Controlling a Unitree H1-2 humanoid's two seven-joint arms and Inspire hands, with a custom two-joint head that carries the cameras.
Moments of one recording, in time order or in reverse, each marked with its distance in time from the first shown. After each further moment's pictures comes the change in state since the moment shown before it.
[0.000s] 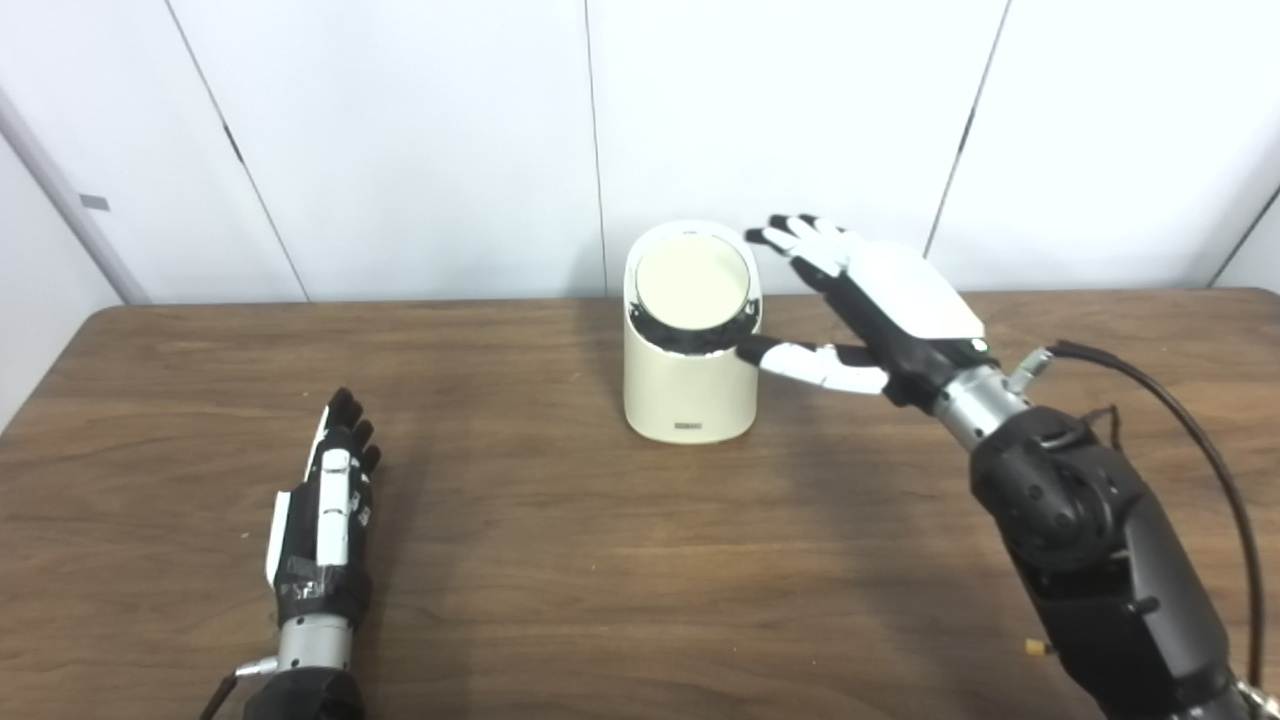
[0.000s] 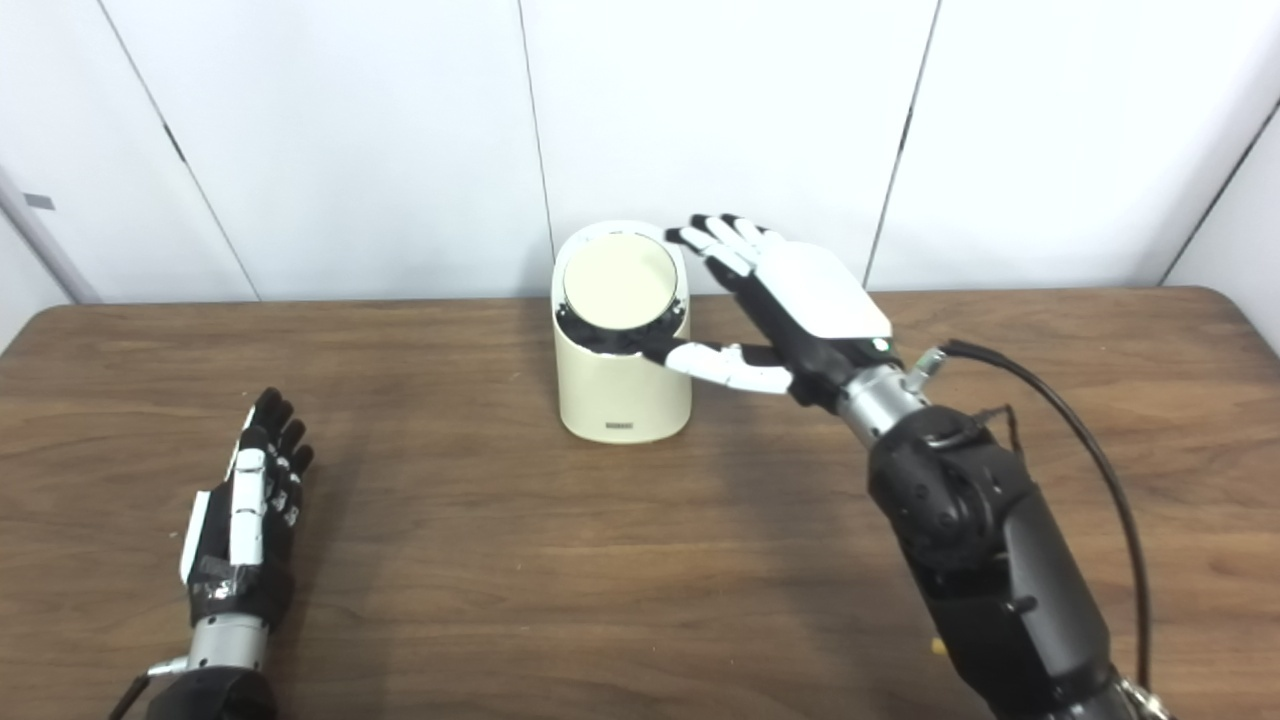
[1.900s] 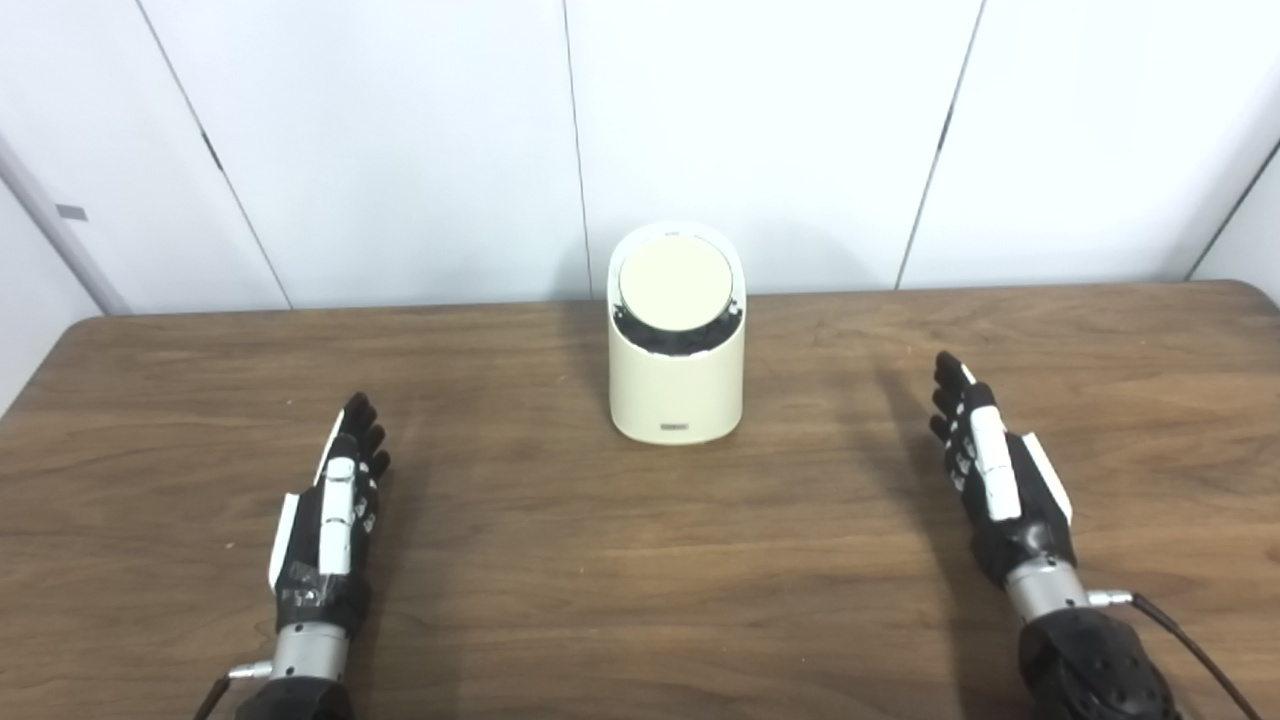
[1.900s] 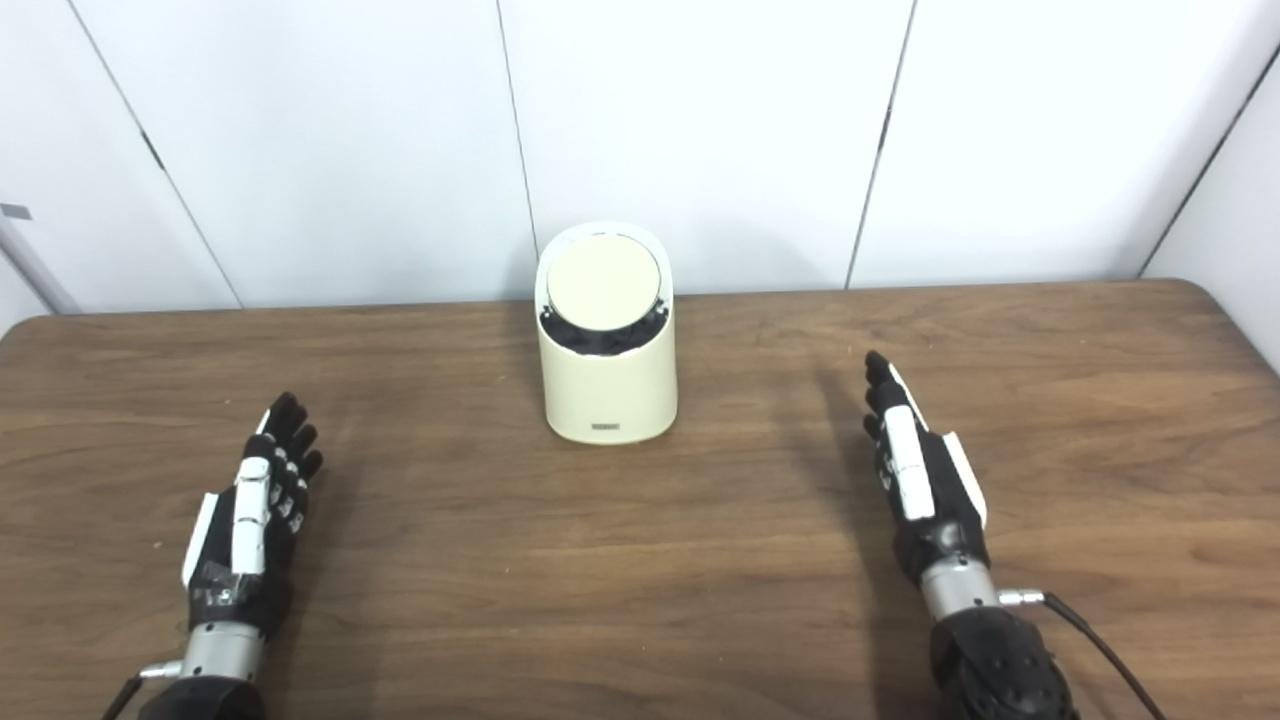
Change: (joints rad) left arm 0.024 0.045 -0.021 -0.011 0.018 -0.011 -0.041; right arm 0.338 0.227 -0.328 0.202 0.811 -0.035 -0.261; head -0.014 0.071
